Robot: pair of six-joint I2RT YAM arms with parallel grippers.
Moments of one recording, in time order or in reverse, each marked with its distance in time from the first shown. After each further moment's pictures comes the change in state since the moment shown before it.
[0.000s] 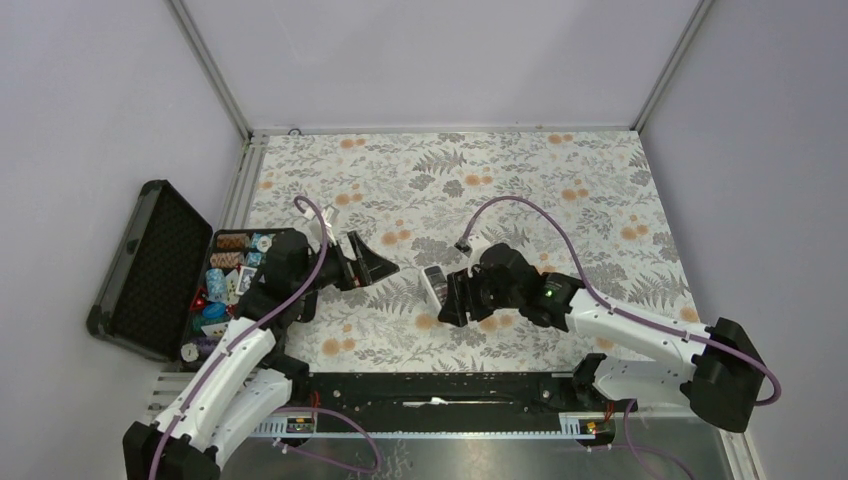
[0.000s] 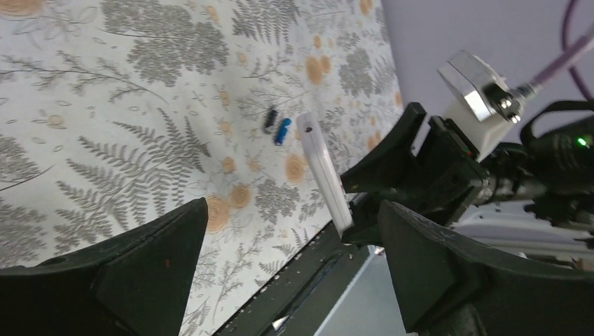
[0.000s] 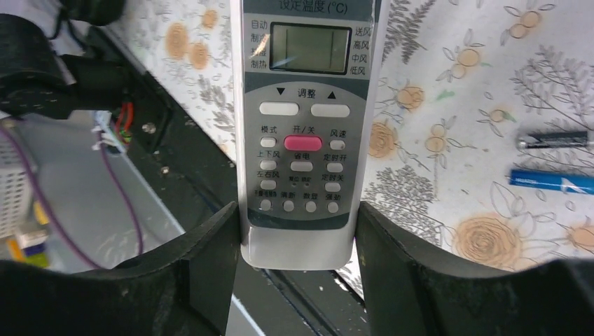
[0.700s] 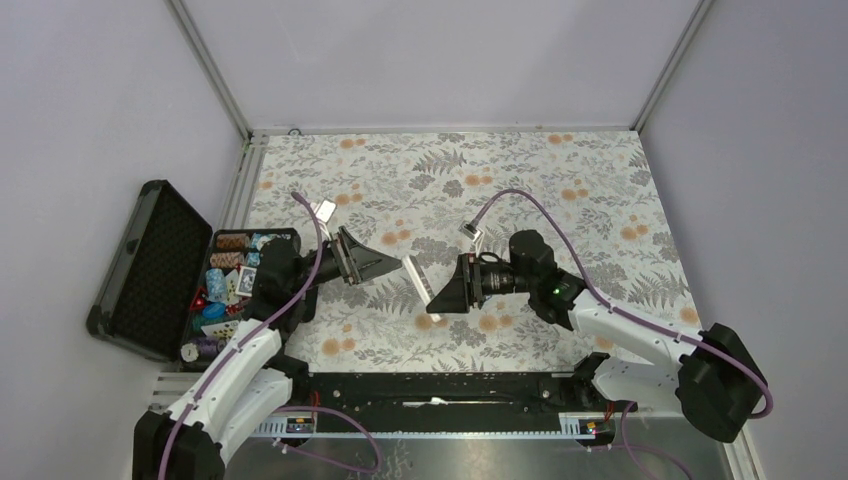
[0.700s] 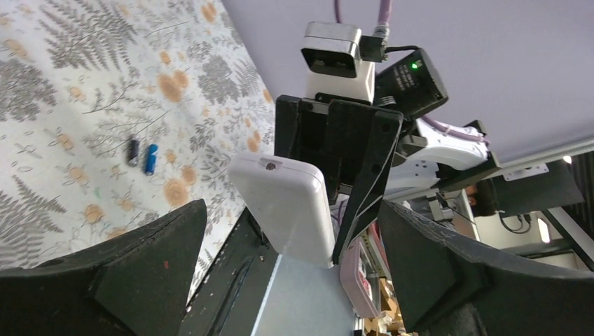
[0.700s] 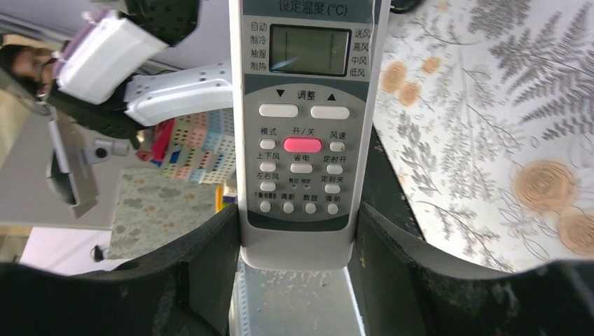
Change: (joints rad) left arm 0.050 0.025 -0.148 0.591 0.324 -0.333; right arm -0.183 -0.018 -0.137 0.565 -0.594 0.285
